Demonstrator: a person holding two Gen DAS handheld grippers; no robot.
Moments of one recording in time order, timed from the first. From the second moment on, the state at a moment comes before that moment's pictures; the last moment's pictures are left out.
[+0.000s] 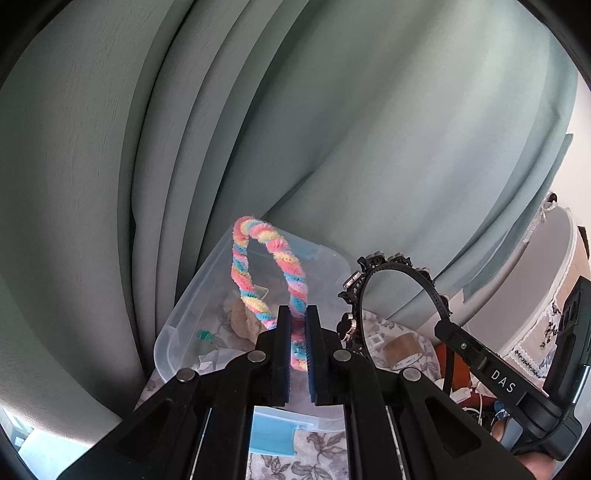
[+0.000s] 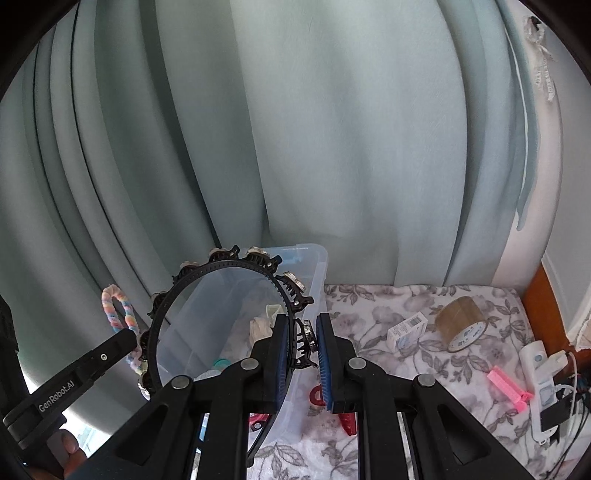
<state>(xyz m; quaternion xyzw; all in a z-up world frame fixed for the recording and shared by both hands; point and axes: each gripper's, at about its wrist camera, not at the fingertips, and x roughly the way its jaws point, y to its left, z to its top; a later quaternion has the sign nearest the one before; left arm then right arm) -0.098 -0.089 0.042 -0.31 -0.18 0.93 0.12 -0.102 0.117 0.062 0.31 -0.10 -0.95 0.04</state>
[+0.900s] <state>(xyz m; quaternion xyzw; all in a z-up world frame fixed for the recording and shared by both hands) -0.119 -0.089 -0.014 -0.35 -0.18 0.91 0.12 -0.142 0.094 0.028 0.36 -0.06 -0.93 0.04</state>
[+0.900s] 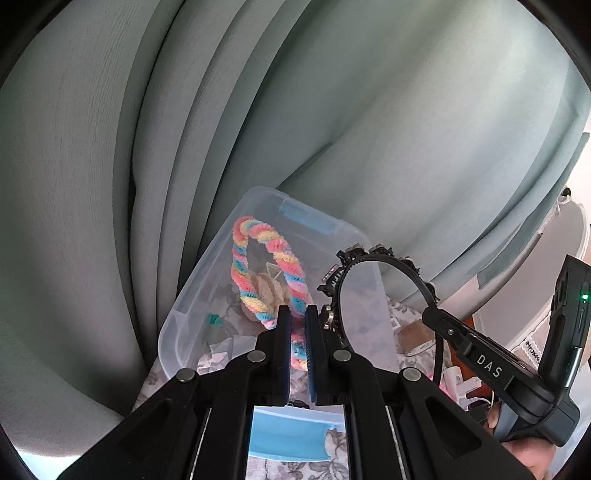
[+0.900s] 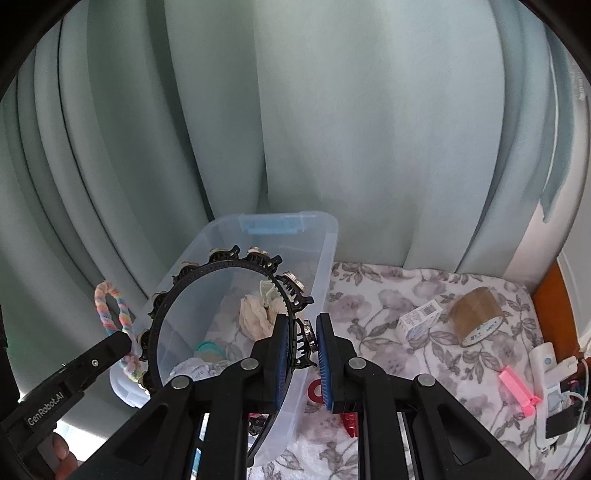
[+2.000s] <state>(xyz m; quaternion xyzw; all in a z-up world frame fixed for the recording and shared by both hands) -0.125 -0.111 -0.032 -0.39 -0.19 0.89 0.11 -0.148 0.061 0.017 0.39 -0.02 -0.92 0.09</state>
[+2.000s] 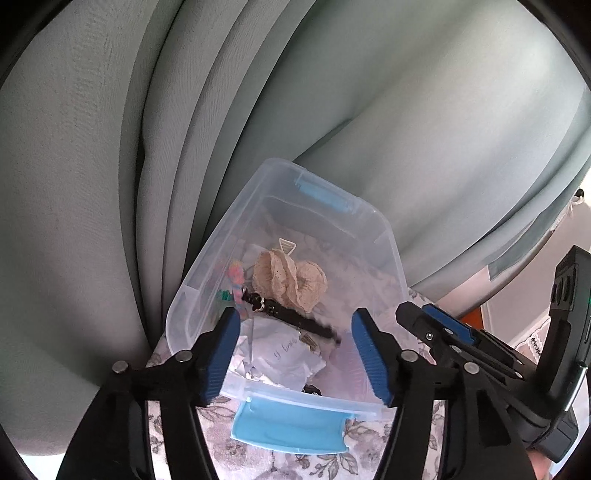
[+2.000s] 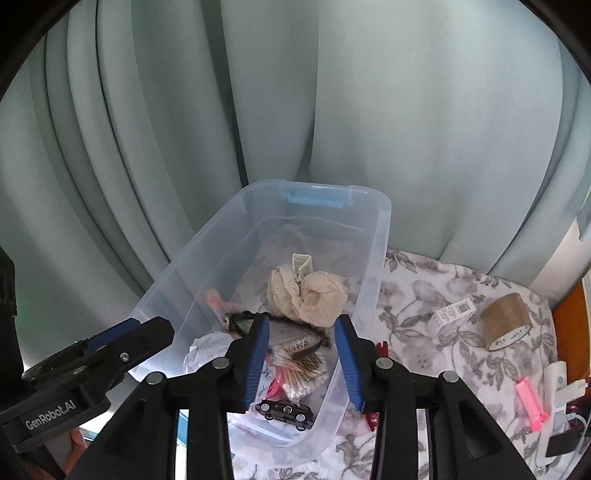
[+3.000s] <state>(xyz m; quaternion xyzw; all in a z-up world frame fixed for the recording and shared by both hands) -0.080 -0.069 0.010 -0.39 -0.12 0.91 0.11 -0.082 0.117 0.031 0.36 -0.08 -0.93 0.09</state>
